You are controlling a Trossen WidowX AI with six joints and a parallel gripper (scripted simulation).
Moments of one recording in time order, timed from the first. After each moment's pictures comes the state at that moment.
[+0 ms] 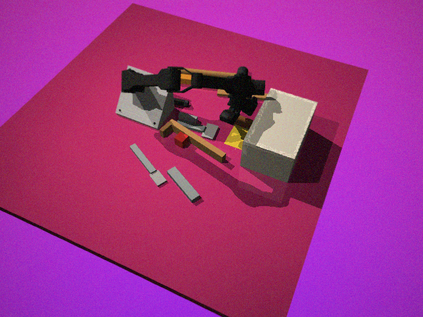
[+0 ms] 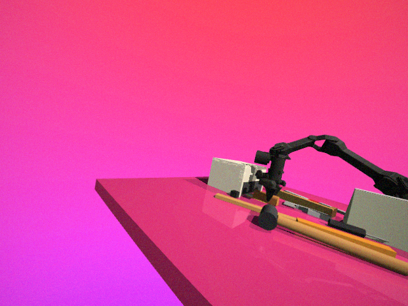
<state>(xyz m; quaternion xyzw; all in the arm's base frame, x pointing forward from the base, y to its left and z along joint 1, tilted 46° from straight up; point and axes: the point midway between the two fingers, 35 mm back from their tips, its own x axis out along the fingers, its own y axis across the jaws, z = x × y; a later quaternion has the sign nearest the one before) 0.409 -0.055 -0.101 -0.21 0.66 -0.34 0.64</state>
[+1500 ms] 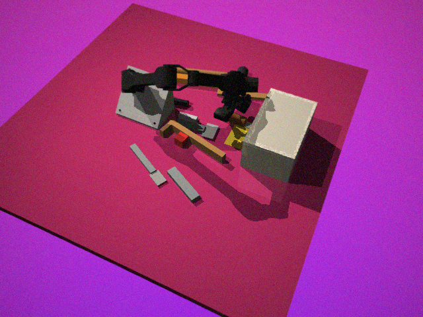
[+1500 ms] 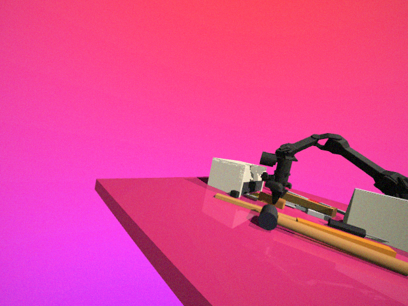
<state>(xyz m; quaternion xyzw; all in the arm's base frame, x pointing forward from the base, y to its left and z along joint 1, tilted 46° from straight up) 0.381 -0.050 -0.106 -0.21 0.66 -0.34 0.64</state>
